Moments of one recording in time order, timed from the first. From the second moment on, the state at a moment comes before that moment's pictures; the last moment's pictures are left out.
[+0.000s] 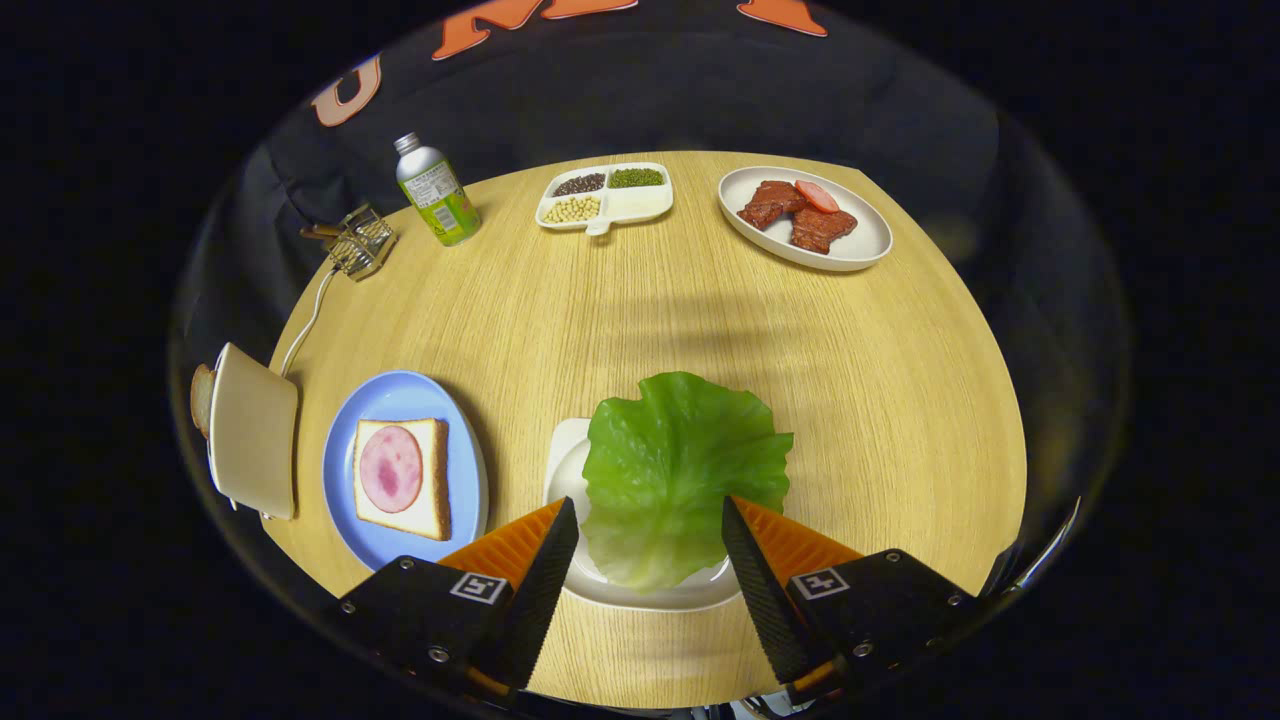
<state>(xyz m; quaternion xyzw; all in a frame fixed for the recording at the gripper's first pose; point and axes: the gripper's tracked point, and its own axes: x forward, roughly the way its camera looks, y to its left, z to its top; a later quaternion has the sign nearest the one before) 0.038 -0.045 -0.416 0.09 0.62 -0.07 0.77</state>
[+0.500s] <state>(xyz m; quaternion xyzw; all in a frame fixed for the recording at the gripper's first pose) 0.033 -0.047 -0.450 0.08 0.64 -0.10 0.76</state>
